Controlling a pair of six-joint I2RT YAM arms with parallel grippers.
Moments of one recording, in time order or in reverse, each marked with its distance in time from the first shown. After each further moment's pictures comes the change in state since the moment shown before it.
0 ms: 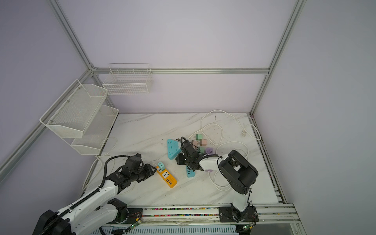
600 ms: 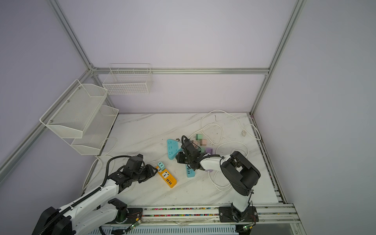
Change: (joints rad) left arm -0.022 0.021 0.000 0.005 0.019 -0.007; right arm 0.000 -0.019 -0.003 0.019 -0.011 0.048
